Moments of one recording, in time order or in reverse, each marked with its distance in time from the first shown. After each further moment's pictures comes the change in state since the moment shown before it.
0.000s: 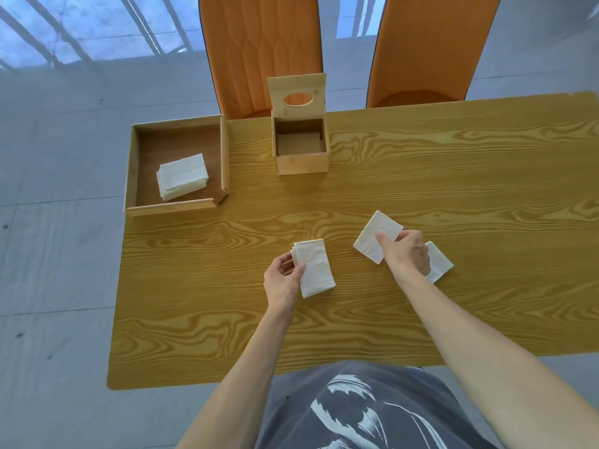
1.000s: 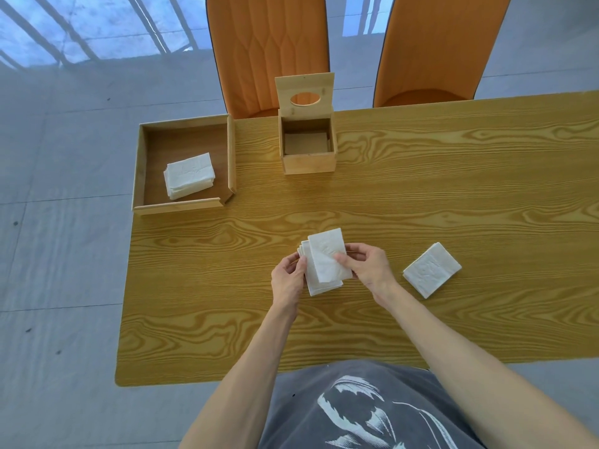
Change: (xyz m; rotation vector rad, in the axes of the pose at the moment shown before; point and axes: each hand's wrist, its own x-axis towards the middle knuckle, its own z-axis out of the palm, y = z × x) left_hand 0.004 0.002 -0.001 -0.045 -0.055 -0.054; right_hand -0.043 0.005 0.042 0.592 -0.640 -0.187
